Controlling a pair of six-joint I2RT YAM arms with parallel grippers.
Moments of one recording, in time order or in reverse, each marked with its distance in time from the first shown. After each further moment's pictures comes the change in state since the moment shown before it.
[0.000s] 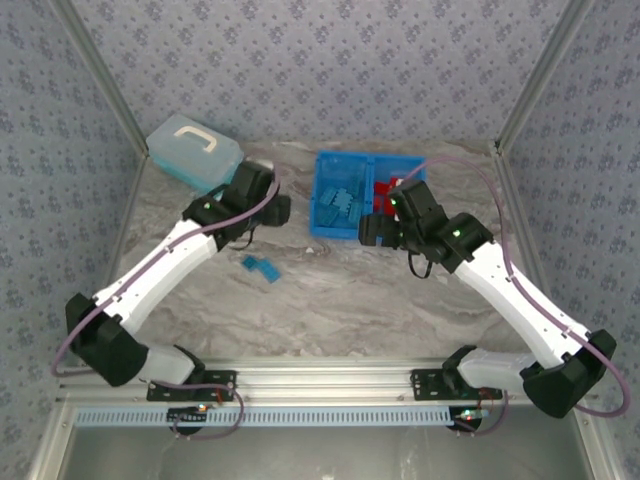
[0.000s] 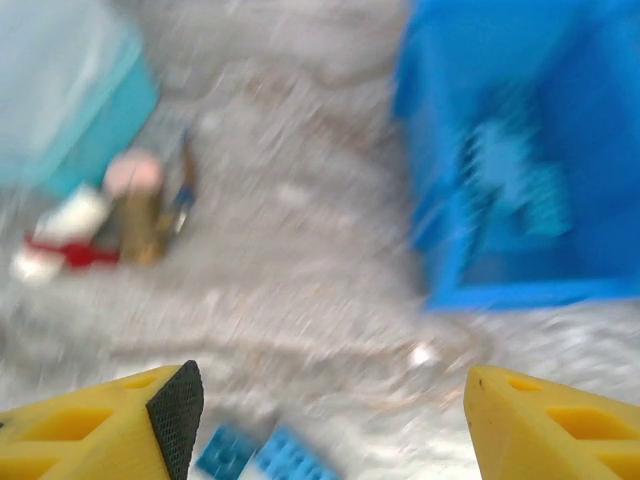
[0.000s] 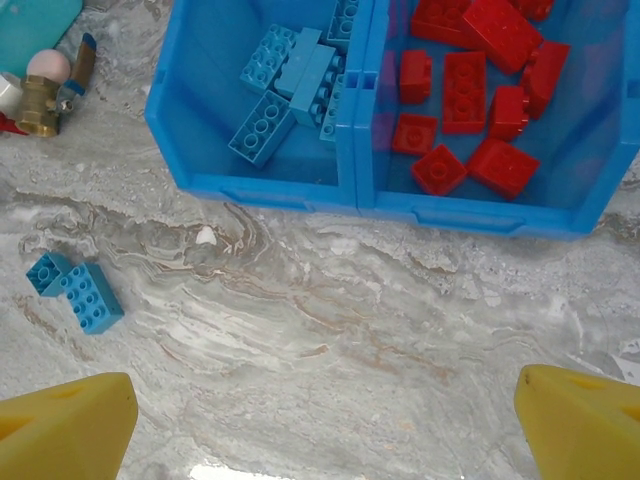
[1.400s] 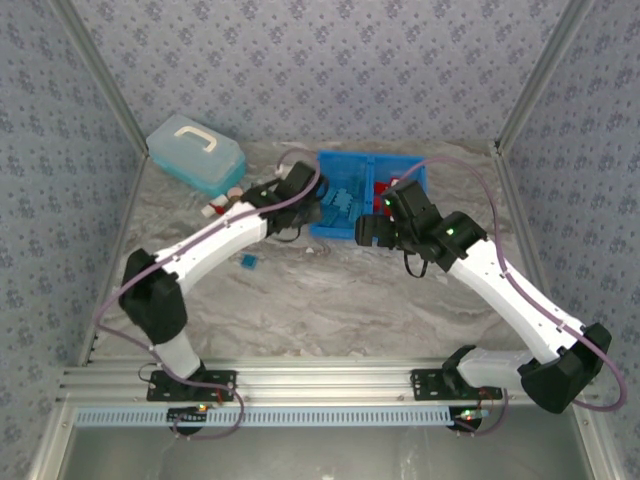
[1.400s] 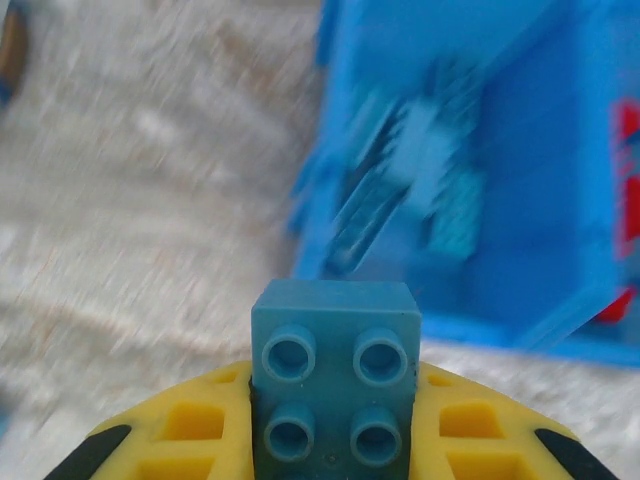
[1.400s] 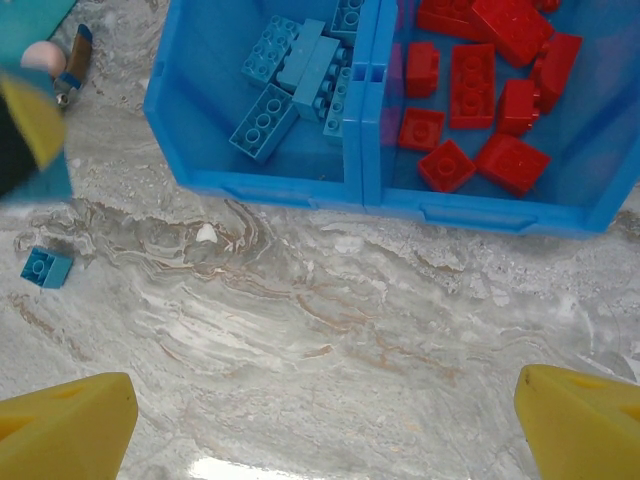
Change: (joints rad) left arm -0.140 0.373 0.327 0.003 -0.011 -0.360; right arm 0.017 0.023 0.000 0.006 0.009 0.013
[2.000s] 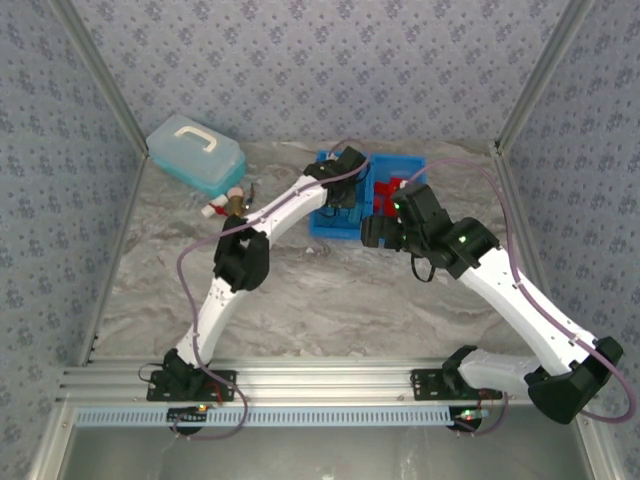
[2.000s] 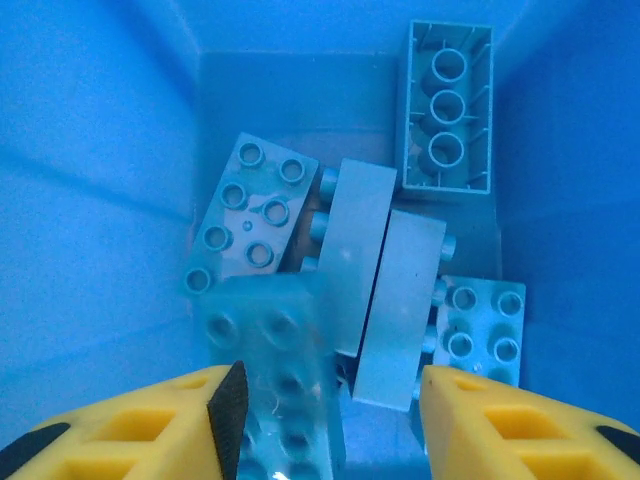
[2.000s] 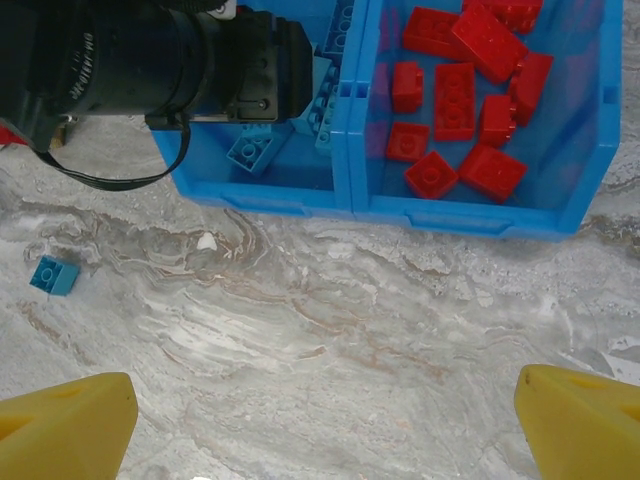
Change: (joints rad) left arm 0.021 0.706 0.751 -0.214 0.019 0.191; right arm 0.000 -0.065 -0.011 -0.016 0.022 0.002
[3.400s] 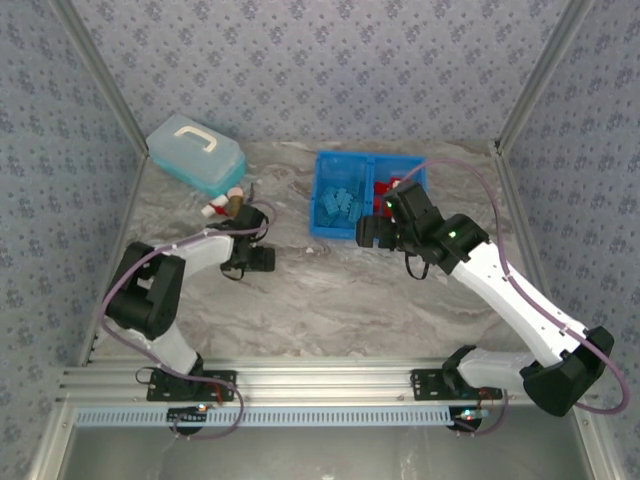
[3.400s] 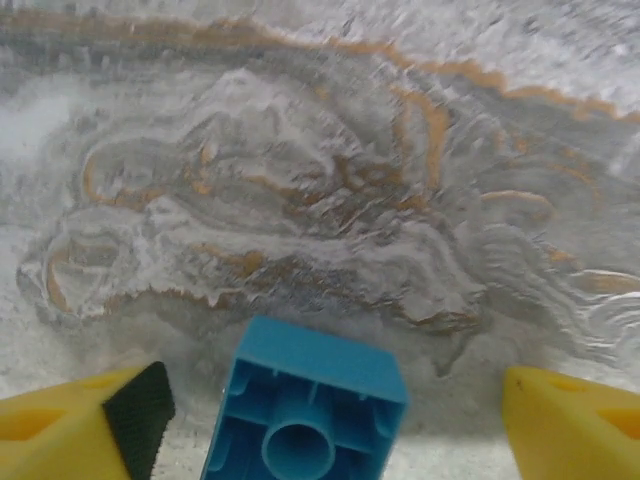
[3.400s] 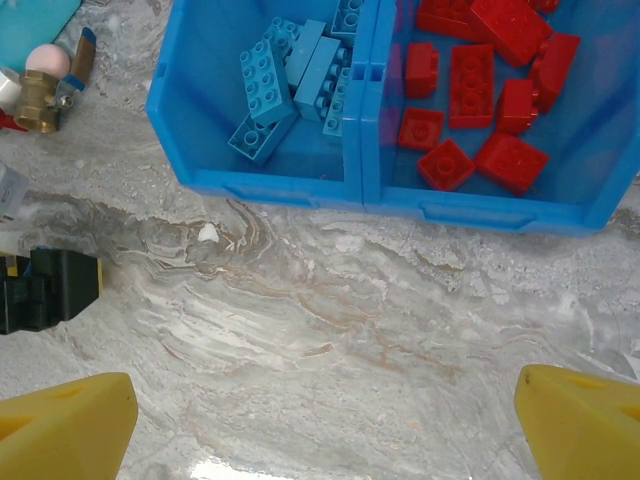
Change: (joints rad) left arm 0.312 -0.778 -1.402 0.427 0.174 0.172; right arm 0.004 0.046 -0.002 0.020 -0.019 0.003
